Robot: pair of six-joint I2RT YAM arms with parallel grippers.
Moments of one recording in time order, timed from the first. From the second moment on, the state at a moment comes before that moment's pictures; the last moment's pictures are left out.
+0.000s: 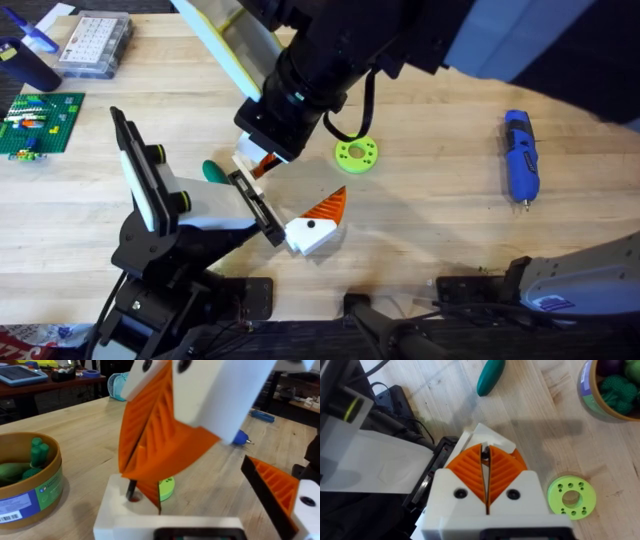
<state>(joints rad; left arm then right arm) -0.40 0.00 0.01 -0.05 0.55 -0.10 0.97 1.73 1.75 -1.07 -0.24 -0.05</state>
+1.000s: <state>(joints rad) -0.40 0.00 0.01 -0.05 0.55 -0.11 0.94 1.64 1.76 -1.11 -0.30 -0.04</state>
